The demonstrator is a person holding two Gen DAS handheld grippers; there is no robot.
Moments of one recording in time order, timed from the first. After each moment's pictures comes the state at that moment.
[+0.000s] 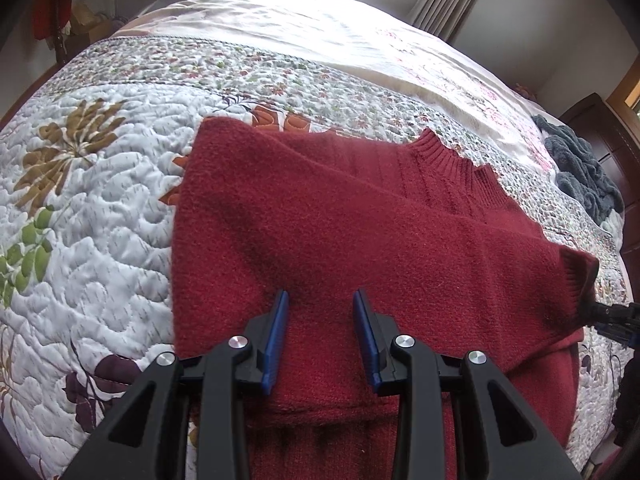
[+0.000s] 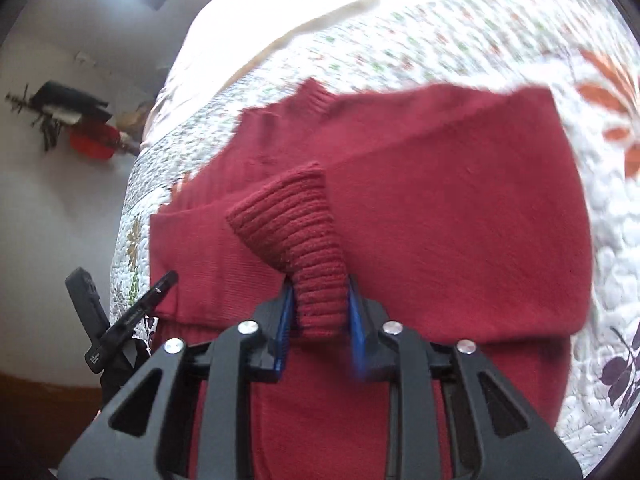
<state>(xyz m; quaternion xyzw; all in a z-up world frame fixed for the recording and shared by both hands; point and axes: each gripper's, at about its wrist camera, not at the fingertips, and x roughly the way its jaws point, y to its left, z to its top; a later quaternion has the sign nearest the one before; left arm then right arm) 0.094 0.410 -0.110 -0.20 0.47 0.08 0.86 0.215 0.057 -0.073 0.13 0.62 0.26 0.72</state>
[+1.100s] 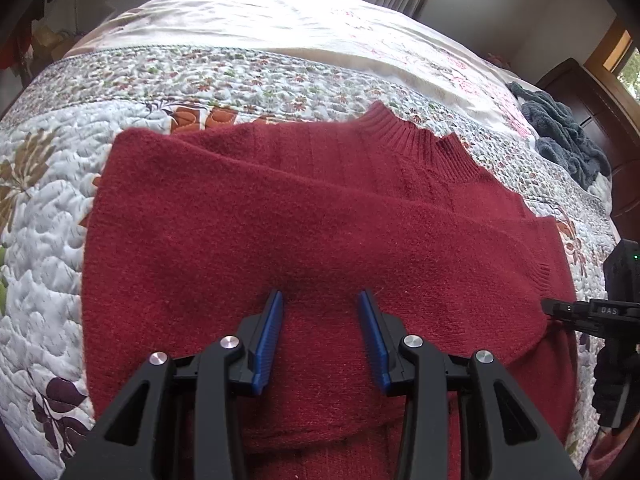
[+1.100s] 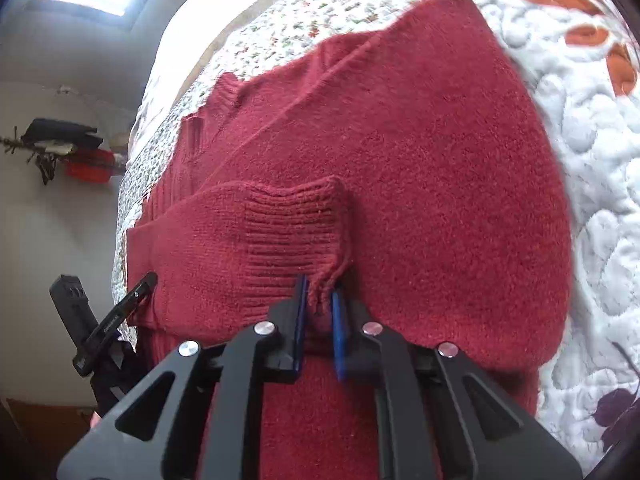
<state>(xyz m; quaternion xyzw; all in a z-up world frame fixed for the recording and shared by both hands) 0.124 0.376 -0.112 -0.17 0.49 0.03 0.86 0.223 0.008 -0.124 0.18 0.64 0.26 0.70</state>
